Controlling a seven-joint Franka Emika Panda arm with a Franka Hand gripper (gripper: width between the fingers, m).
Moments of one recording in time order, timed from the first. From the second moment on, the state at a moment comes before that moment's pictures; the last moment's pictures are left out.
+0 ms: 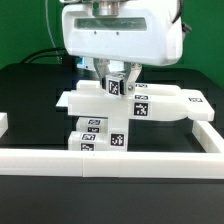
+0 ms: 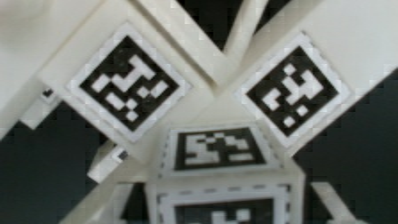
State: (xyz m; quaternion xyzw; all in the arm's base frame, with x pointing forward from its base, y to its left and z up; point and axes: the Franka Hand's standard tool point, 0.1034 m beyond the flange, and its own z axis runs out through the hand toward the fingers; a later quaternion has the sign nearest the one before) arm 0.622 -0.016 0.107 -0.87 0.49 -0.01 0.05
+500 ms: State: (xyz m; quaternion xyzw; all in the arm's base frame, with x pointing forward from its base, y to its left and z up) arm 0.623 -0.011 0.107 -0.79 0.61 0.00 0.05
